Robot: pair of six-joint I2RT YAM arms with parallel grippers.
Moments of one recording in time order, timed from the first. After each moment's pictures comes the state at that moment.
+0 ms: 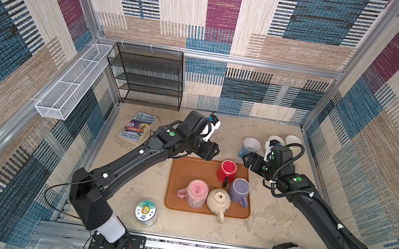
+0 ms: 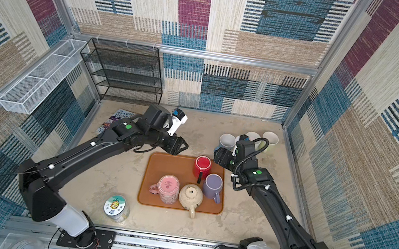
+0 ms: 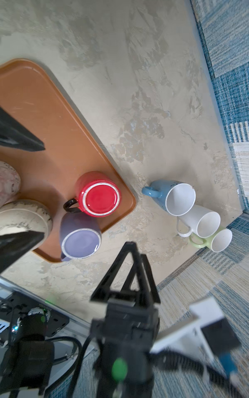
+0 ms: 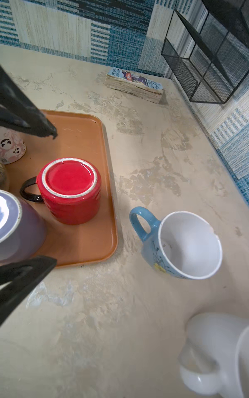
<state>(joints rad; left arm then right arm) -0.70 1.47 1.45 -0.73 0.18 -0.20 0.33 1.22 0.90 -0.40 -0.10 0.62</state>
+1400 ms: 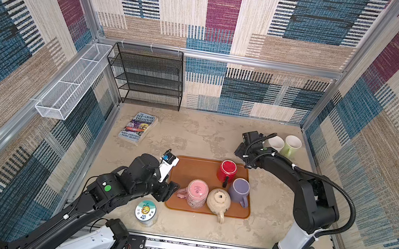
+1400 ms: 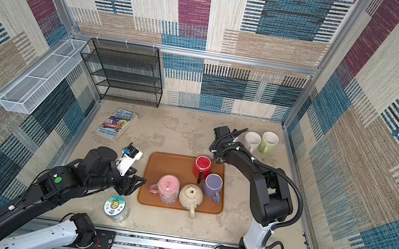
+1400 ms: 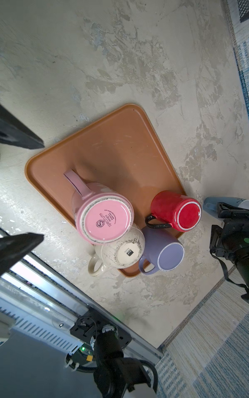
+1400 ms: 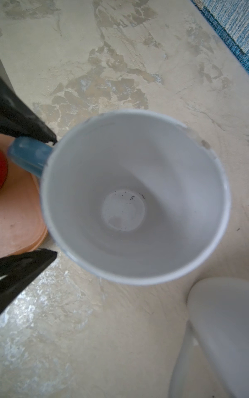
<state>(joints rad) -0.72 0.80 0.90 -0.84 0.08 -0.15 0.38 1.78 1.23 -0.45 0.27 0.77</state>
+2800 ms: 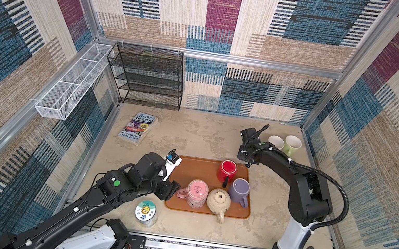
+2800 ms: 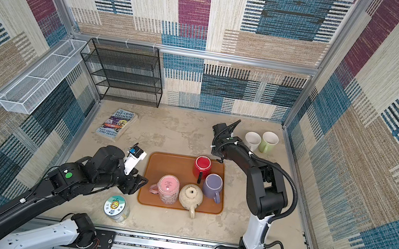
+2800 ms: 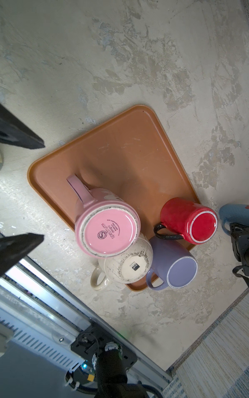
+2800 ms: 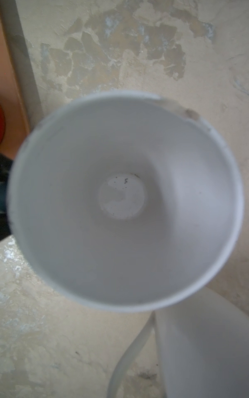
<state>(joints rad) -0.71 0.87 0.90 -0.85 0.06 -0.15 0.37 1.87 1.34 -0.58 0.30 0.51</state>
